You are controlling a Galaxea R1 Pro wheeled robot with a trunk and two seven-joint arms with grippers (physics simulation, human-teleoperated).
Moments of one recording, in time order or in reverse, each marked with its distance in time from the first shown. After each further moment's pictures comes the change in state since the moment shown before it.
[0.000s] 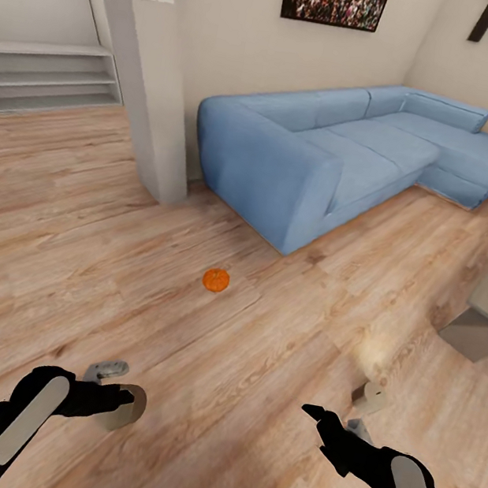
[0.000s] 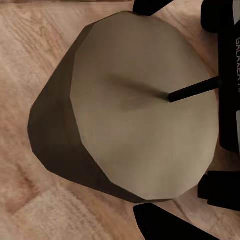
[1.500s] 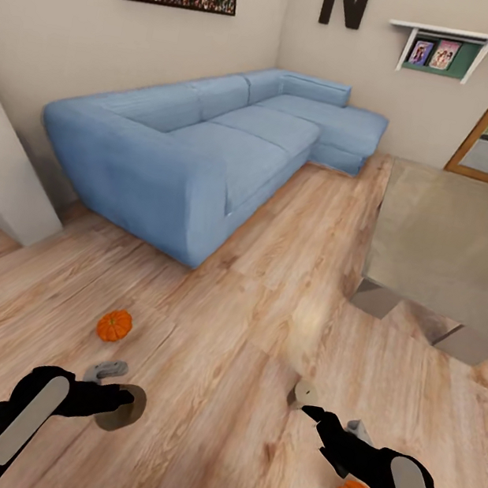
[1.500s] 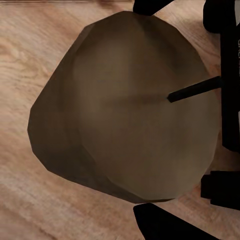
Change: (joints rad) left arm 0.000 0.002 -0.001 0.000 0.000 0.000 0.000; right arm 0.000 -0.001 0.000 0.008 0.000 -0.001 0.000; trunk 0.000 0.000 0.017
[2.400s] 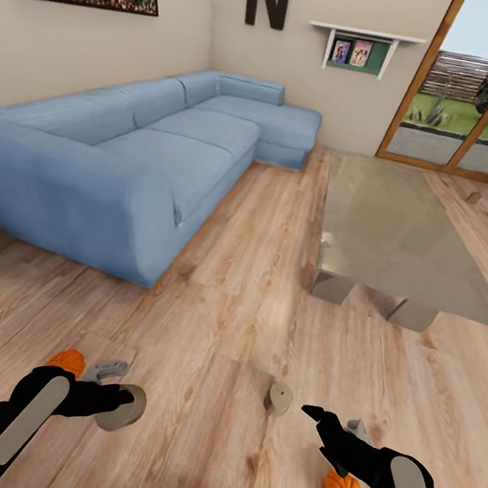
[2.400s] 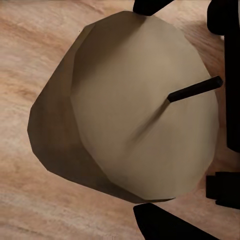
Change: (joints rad) left arm 0.000 0.000 0.000 0.000 -0.001 0.000 0.000; right arm 0.000 0.001 0.000 -0.002 0.001 0.001 0.000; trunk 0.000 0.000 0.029
